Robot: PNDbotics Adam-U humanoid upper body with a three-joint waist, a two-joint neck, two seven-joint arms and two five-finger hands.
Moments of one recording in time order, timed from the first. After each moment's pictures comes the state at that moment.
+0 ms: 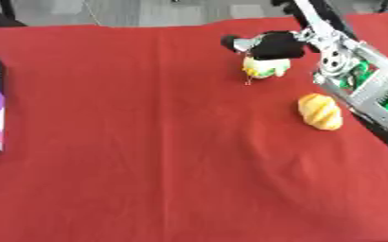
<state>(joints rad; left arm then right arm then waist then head) -0.57 0.73 -0.04 -1.54 0.48 -0.02 0.12 -0.37 -0.99 0.26 -1.99 -0.04 0.57 -0.26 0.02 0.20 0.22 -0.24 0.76</state>
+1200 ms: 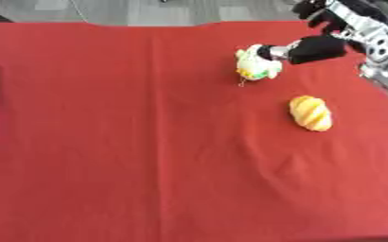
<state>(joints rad) -0.54 0.79 -0.04 -1.54 0.44 0.00 0.11 -0.33 -1.19 0.19 -1.99 -0.22 0.67 -0.10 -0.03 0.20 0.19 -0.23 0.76</state>
